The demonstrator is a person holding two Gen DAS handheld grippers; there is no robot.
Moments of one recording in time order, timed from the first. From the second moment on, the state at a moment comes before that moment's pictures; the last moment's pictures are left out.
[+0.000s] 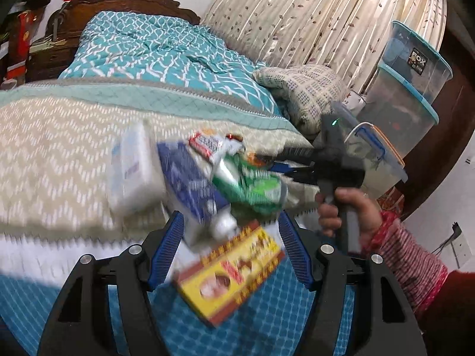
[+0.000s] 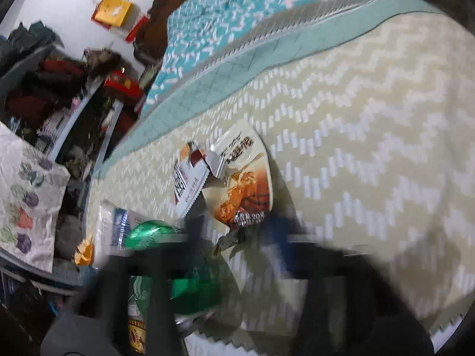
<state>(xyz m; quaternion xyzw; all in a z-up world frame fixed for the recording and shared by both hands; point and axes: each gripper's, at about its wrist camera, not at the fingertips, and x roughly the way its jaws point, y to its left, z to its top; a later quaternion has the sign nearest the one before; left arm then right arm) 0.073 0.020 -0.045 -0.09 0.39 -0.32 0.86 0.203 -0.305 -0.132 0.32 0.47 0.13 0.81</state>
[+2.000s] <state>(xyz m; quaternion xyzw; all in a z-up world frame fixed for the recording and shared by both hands) 0.030 -0.177 -0.101 0.06 0.56 -0.41 0.71 -0.085 -0.390 -0.129 0.41 0.35 0.06 0.84</state>
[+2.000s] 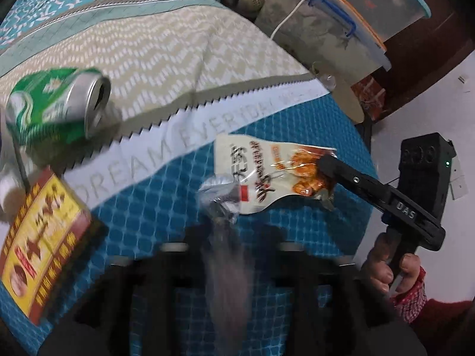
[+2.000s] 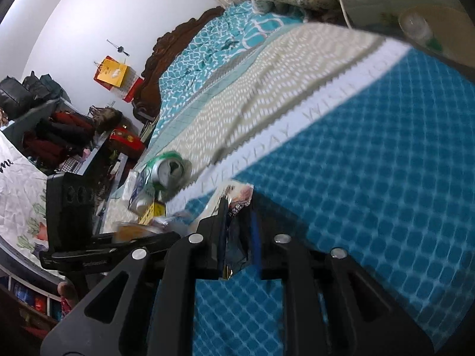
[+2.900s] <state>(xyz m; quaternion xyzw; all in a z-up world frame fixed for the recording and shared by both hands) 0.033 -0.276 -0.066 0.08 0.55 -0.47 0.69 -0.125 -0.497 -0.143 0.51 0.27 0.03 0.81</state>
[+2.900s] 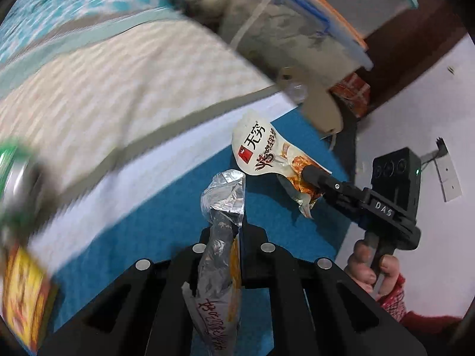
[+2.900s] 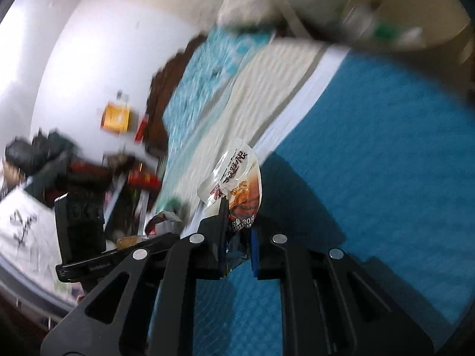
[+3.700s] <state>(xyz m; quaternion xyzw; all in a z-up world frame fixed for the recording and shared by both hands) 0.037 -0.626 -0.081 0.15 0.54 -0.51 0.65 -0.167 -0.719 -0.148 0.46 0.20 -0.26 0.83</state>
